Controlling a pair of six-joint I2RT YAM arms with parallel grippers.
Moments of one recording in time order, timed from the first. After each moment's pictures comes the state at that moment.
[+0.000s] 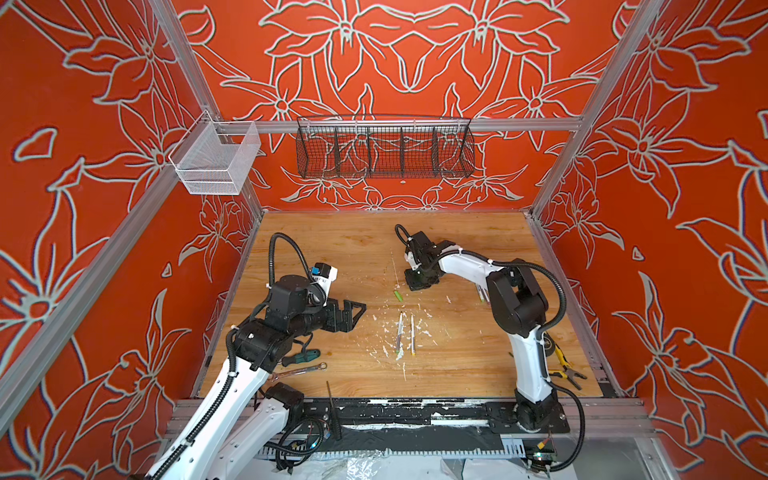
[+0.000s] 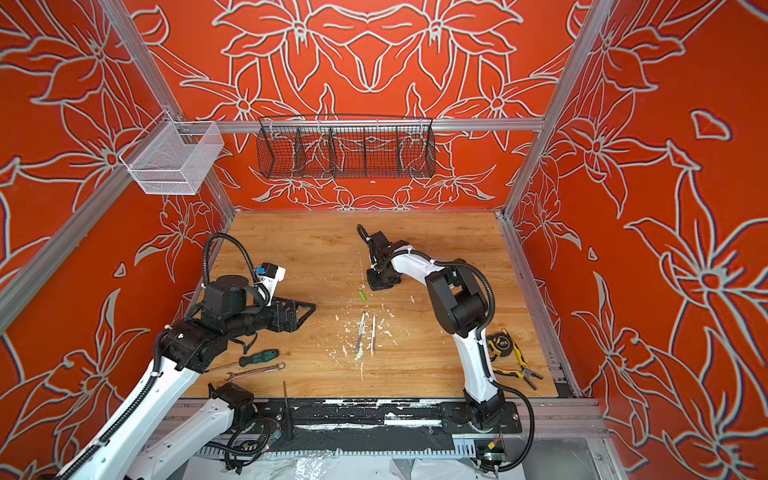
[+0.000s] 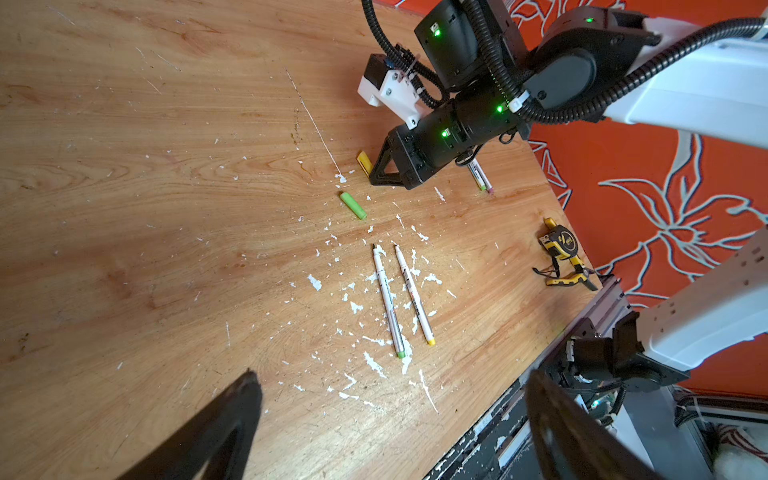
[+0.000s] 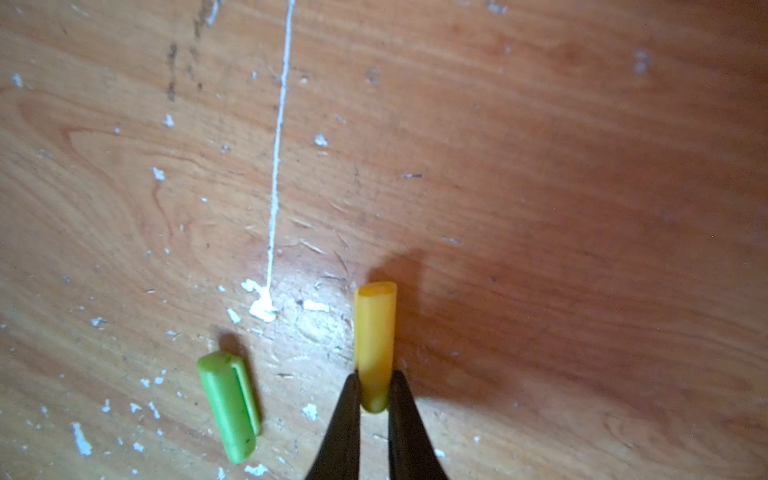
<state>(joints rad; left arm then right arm) -0.32 0.74 0.82 -0.71 0.38 -0.35 0.55 2.14 1.61 -0.74 -0.12 0.28</state>
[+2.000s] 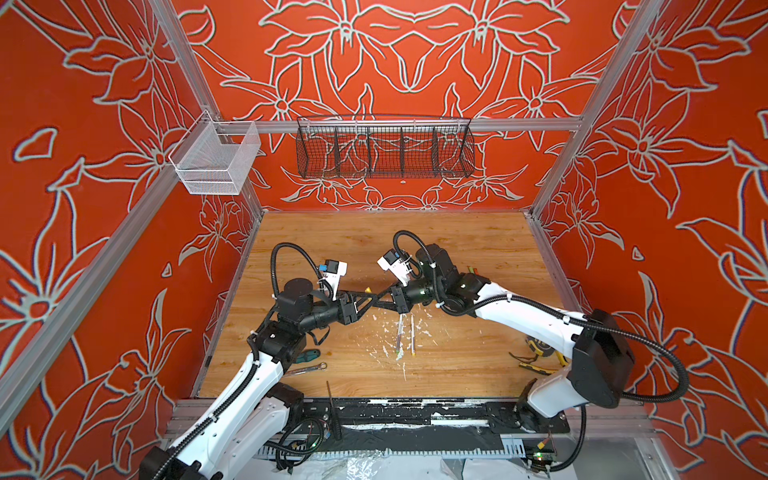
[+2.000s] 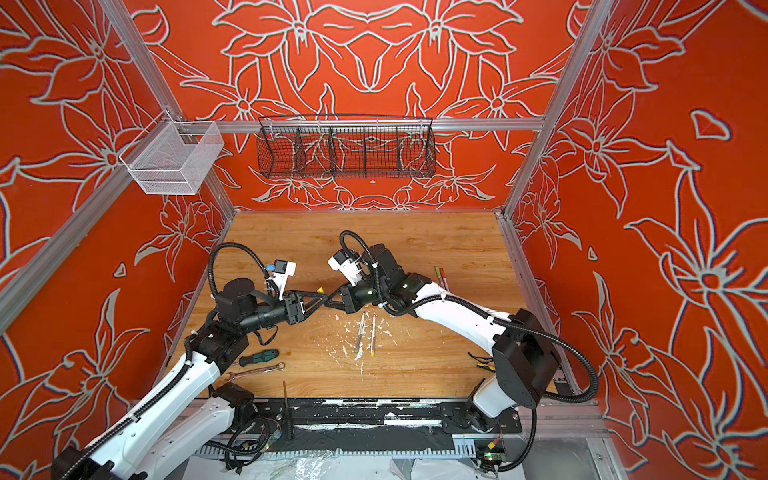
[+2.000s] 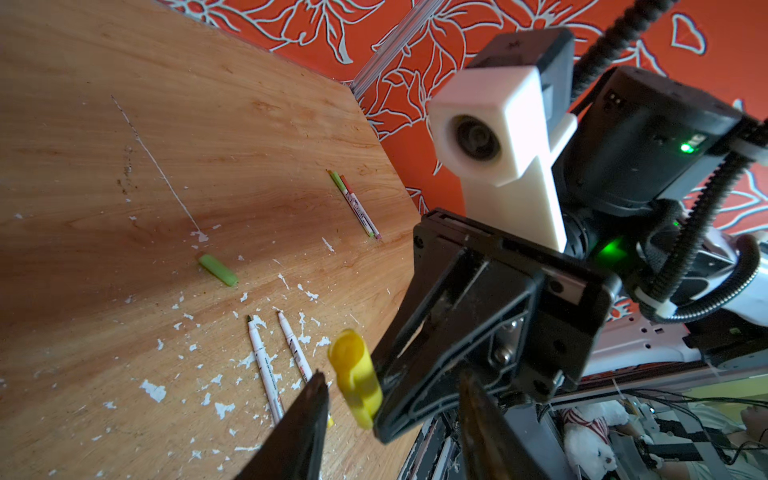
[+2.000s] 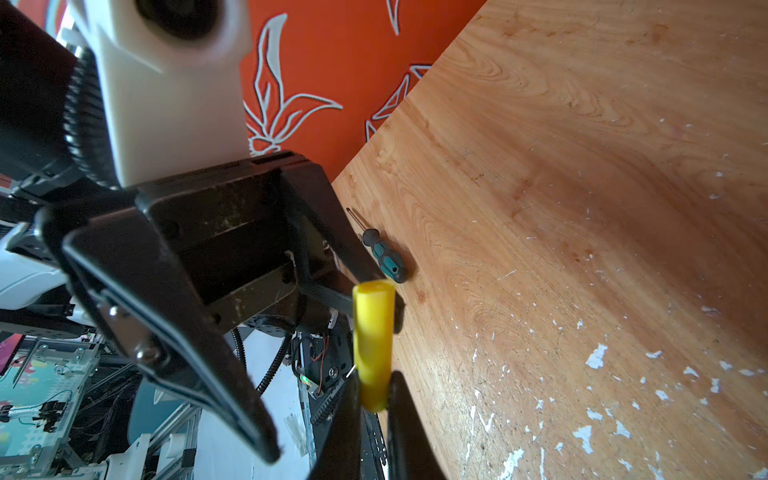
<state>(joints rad) -0.30 0.79 0.56 -0.05 0.68 -0.63 0.79 1.53 1.13 -0.14 -0.71 0.43</state>
